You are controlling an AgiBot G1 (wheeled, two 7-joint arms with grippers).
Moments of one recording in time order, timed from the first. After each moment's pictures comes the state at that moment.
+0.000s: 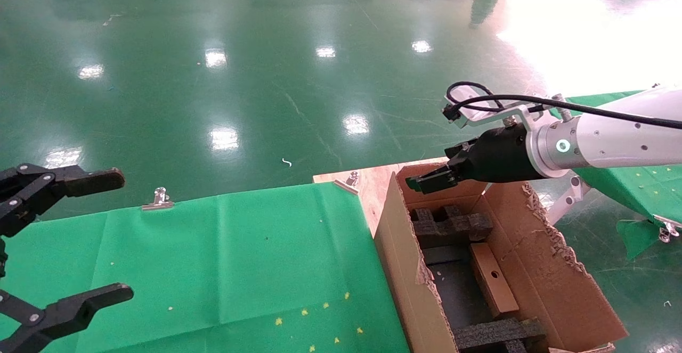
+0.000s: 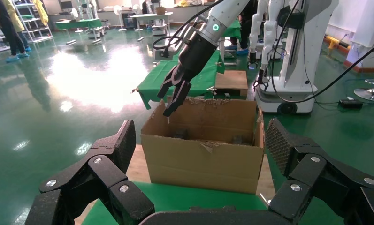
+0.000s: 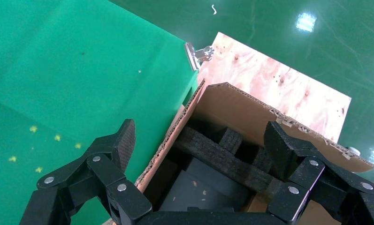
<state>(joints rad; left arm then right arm) -1.09 0.58 0.36 -1.25 0.66 1.46 -0.14 2.01 -0.50 -1.60 1.37 -1.49 -0.88 1.31</state>
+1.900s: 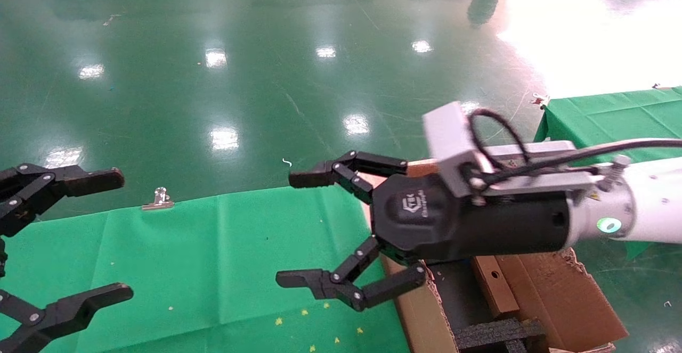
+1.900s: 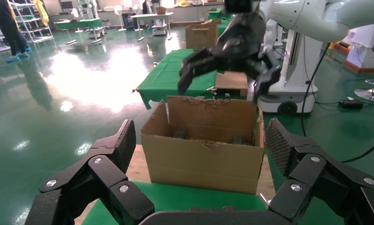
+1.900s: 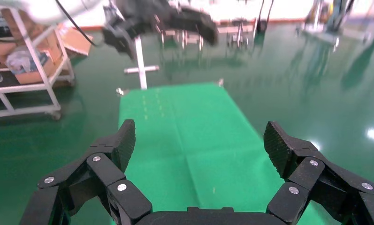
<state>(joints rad) -1.09 0.58 0.36 -1.25 0.66 1.46 -0.14 1.14 -0.60 -0.38 1.29 -0.79 -1.45 0.27</state>
